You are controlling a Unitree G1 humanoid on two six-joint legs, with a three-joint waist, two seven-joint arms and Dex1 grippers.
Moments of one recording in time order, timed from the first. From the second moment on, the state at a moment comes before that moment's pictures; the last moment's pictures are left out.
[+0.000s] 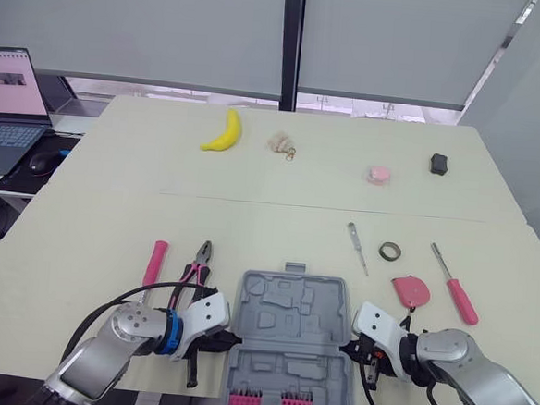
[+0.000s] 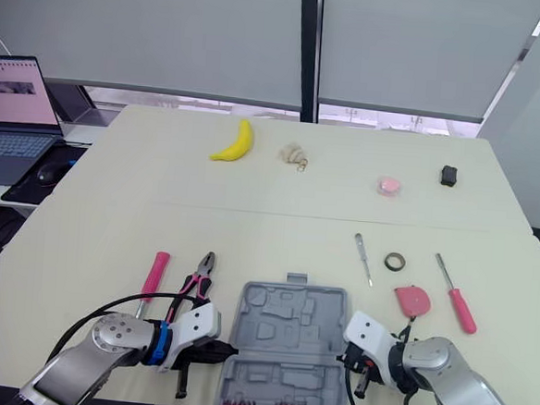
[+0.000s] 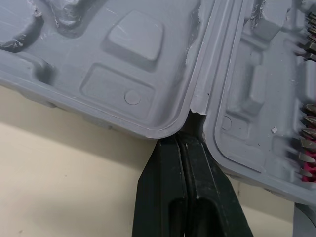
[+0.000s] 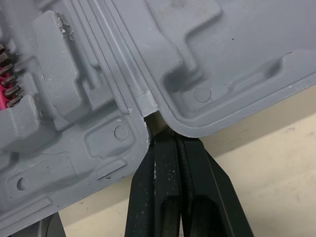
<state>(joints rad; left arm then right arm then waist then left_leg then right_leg) 0.09 0.74 -0.26 -0.26 -0.11 0.41 -1.06 0.07 -0.75 0.35 -0.53 0.12 0.82 0.84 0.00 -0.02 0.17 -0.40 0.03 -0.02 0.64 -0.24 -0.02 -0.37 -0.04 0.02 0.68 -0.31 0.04</state>
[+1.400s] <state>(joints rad) 0.14 0.91 0.45 0.22 -0.39 0.23 -1.13 0.52 -0.88 -0.59 -0.50 0.31 0.45 0.98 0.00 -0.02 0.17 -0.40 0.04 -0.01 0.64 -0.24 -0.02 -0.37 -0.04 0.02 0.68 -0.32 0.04</state>
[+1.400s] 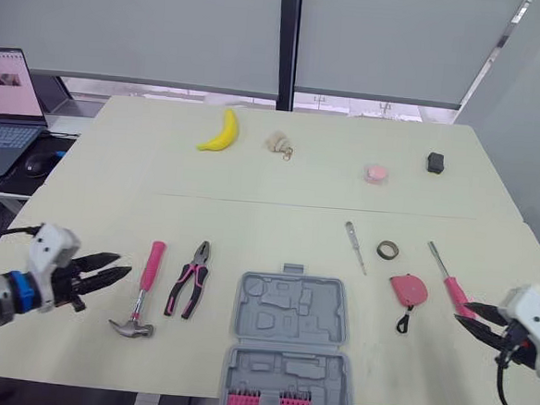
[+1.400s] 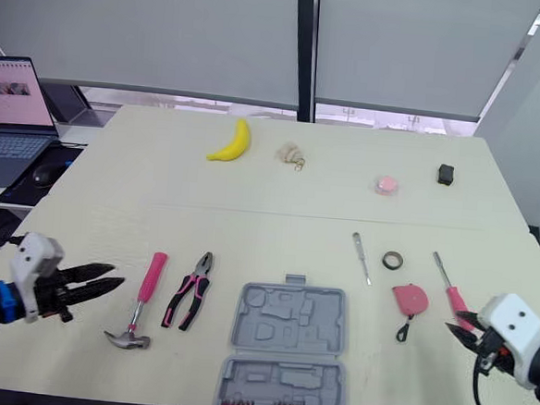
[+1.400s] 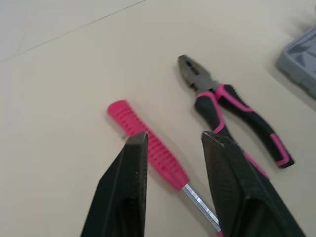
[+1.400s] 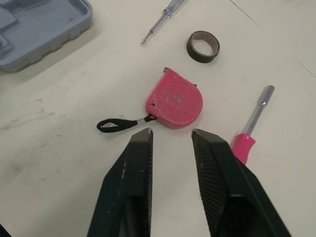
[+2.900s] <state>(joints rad) 0.15 0.95 0.43 0.19 -0.41 0.06 -1.30 0.38 -0.96 -0.60 -0.23 0.25 0.28 1.08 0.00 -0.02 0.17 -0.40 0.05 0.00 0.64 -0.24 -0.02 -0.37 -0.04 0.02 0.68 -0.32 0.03</state>
